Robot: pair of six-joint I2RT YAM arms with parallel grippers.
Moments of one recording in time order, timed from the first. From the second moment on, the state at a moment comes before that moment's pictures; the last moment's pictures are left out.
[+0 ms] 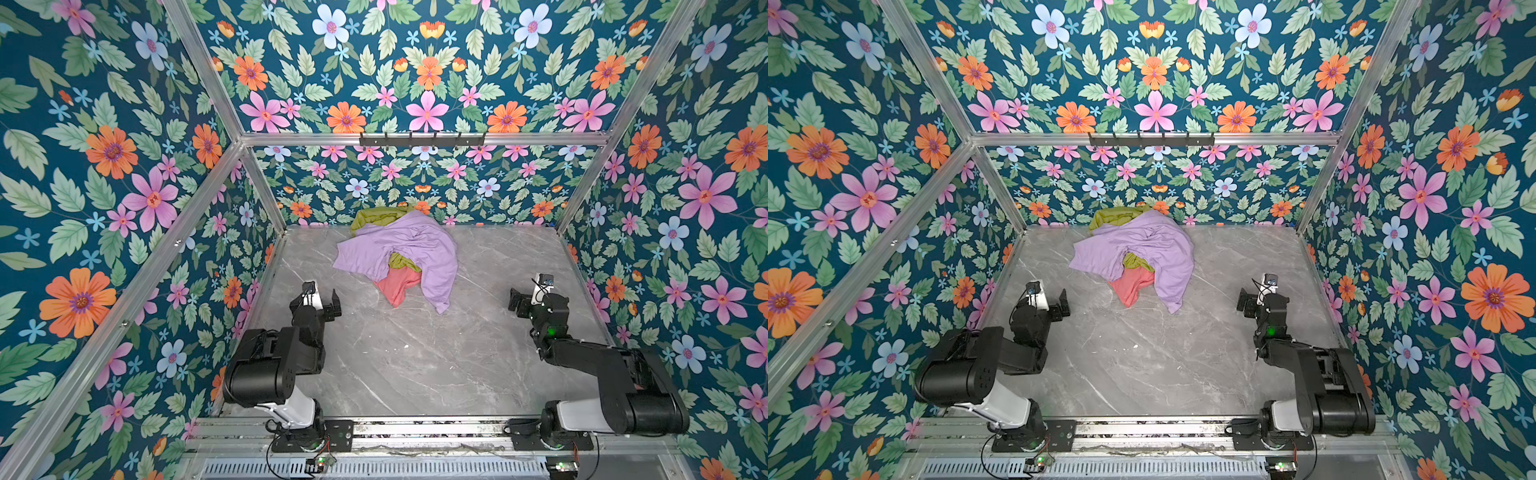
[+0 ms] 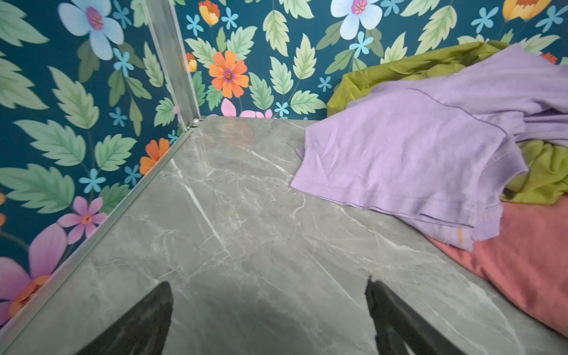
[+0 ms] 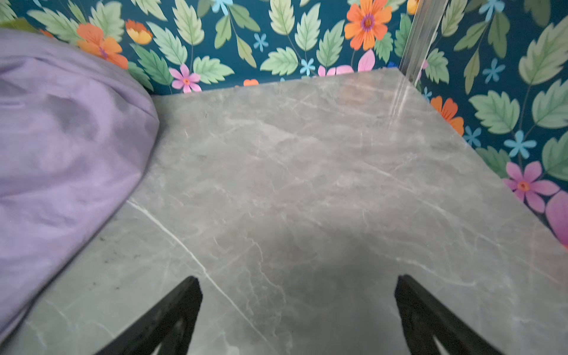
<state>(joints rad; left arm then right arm) 0.00 1.52 0.23 1.12 -0.15 -0.01 -0.01 1.33 0.38 0.61 0.06 0.10</state>
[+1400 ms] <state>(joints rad) -0.28 1.79 0.74 0.45 0.48 -0.79 0.45 1.75 1.02 0.06 -0.30 0.67</state>
